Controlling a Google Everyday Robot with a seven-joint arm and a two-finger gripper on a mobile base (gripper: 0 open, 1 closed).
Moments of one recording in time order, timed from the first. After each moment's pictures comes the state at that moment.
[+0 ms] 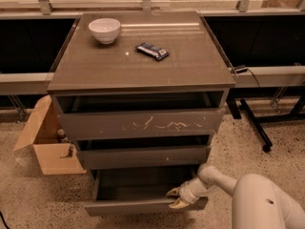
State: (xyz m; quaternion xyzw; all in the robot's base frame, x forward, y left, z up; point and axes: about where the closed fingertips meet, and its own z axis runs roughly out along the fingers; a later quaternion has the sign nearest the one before) arm 0.502 -0.116 0.175 -0.72 0.59 0.31 0.21
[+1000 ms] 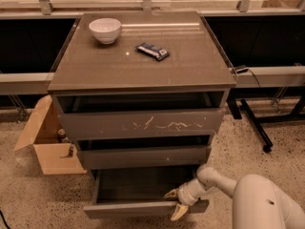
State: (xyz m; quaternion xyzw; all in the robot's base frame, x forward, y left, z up) arm 0.497 -0.115 0.174 -0.72 0.59 0.31 0.22
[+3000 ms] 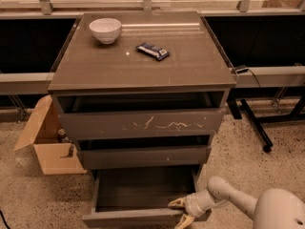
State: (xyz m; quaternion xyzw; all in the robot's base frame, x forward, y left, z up) arm 0.449 -0.125 0.185 -0.70 0.58 0.33 0.26
